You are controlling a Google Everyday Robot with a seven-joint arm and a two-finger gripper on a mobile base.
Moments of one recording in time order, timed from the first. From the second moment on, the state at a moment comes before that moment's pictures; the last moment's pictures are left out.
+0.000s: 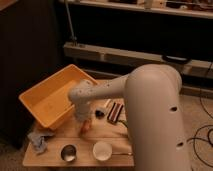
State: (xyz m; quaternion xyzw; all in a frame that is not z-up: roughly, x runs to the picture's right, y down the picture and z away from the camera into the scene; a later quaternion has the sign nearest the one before) arm -0.134 0.201 0.813 -0.40 0.12 0.38 0.82
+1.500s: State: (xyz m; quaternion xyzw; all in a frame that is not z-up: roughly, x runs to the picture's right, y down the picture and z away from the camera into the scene) arm -0.167 -0.001 0.573 -0.34 -0.03 0.40 0.85
